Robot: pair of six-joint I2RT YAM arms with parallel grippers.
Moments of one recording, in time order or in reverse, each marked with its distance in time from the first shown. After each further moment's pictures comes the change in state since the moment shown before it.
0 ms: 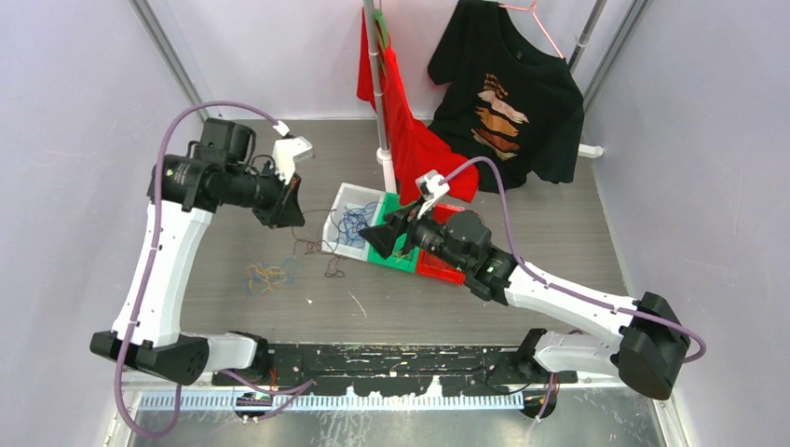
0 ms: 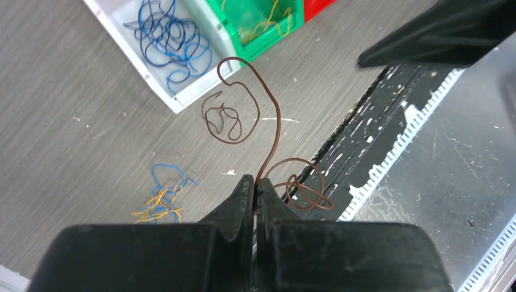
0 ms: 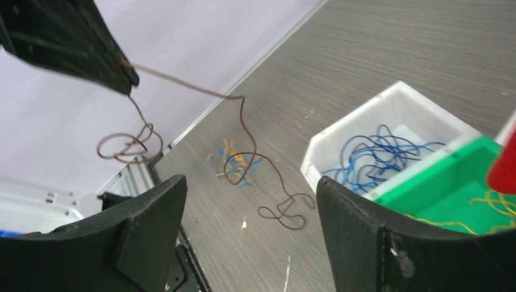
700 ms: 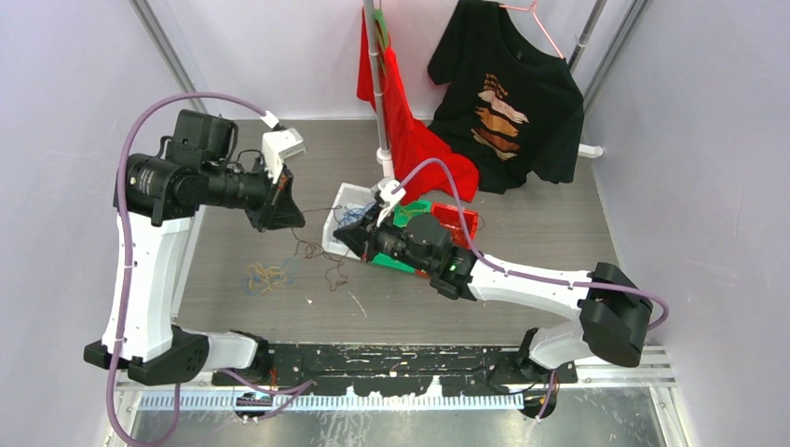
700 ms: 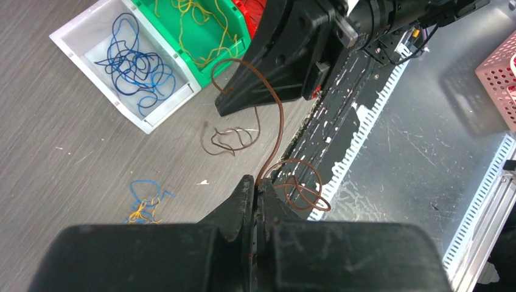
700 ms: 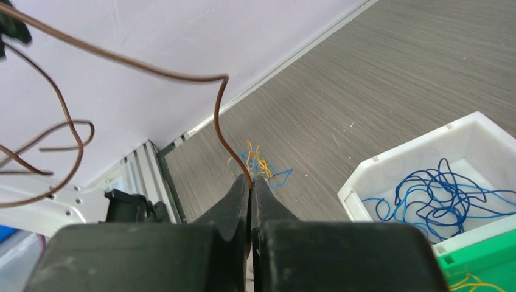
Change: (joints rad) left arm -0.061 0.026 0.339 -0.198 0.110 -0.026; right arm 0.165 0.245 0.137 0.135 0.018 -0.105
